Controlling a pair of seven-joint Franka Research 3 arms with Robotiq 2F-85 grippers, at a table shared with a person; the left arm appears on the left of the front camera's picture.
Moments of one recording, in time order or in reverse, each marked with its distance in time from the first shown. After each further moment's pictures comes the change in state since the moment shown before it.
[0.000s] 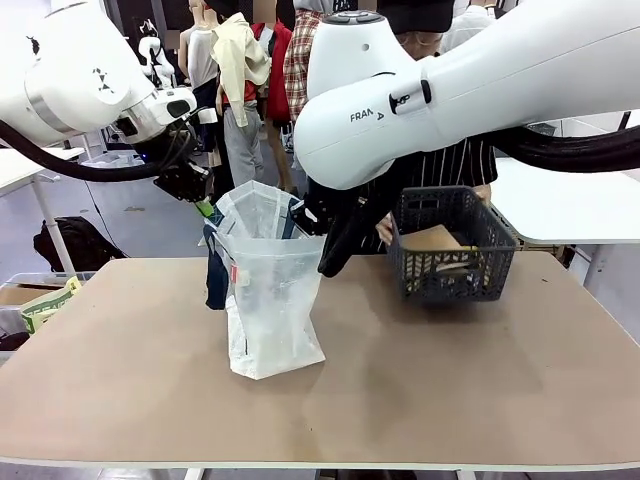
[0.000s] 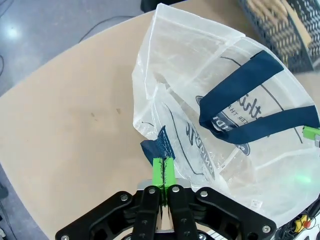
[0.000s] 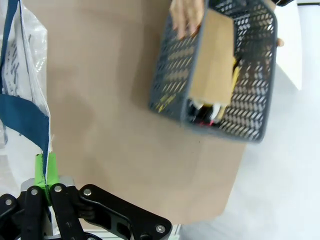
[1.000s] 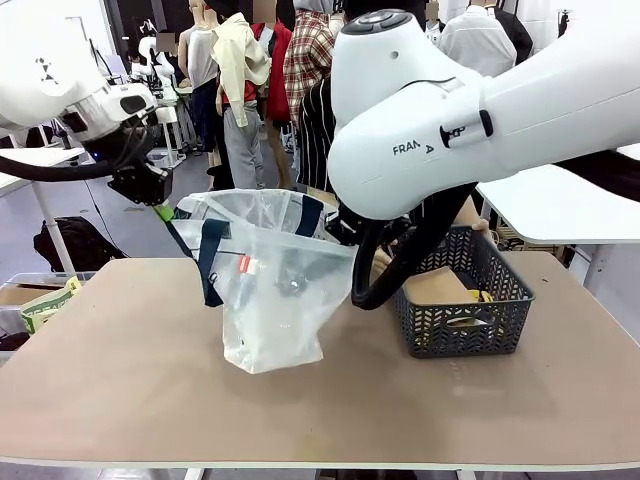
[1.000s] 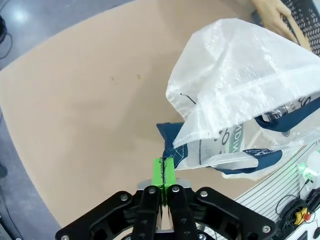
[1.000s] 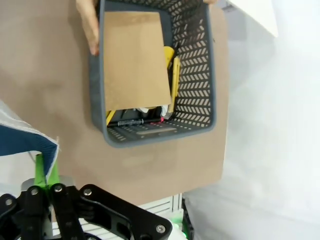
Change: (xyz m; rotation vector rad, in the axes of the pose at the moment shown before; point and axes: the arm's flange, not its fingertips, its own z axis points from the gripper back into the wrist) left arm -0.048 0.032 0.031 0.031 0.043 0.057; right arm -0.052 -0.031 0.009 -0.147 -0.027 -0.185
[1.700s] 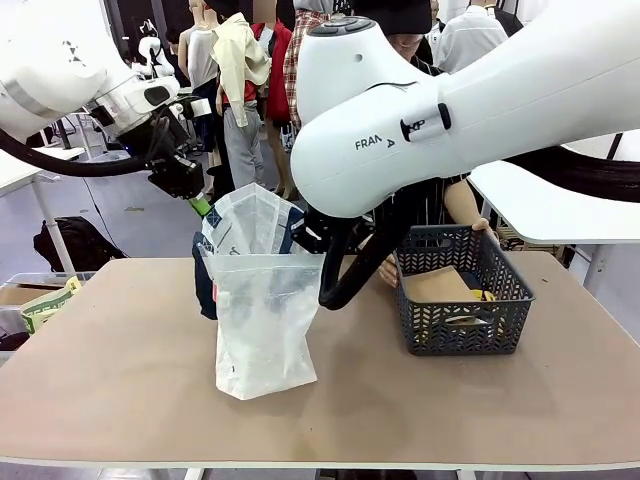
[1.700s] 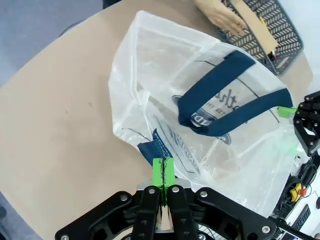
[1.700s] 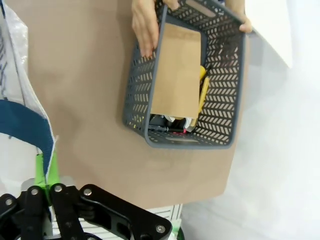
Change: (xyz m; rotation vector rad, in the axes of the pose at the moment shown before) left arm 0.029 -0.042 -0.002 -0.170 -0.008 -0.178; right arm -0.001 0.045 0.002 0.073 0.031 0.142
